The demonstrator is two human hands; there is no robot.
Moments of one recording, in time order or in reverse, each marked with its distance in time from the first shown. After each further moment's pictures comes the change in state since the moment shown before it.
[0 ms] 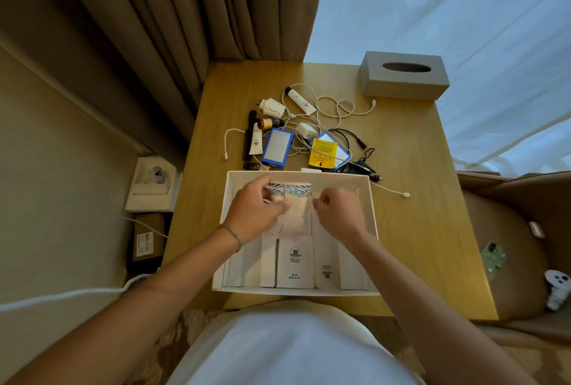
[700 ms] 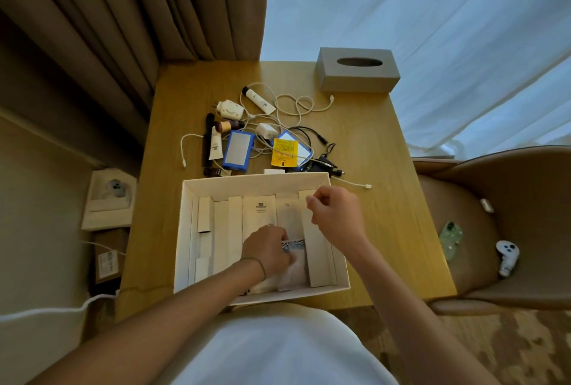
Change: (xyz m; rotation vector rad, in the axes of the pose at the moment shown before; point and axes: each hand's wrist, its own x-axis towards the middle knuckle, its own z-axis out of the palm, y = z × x) left_hand 0.002 -0.045 0.114 0.672 -0.322 -0.014; right_hand -0.039 0.017 -0.060 0.231 0.127 0.036
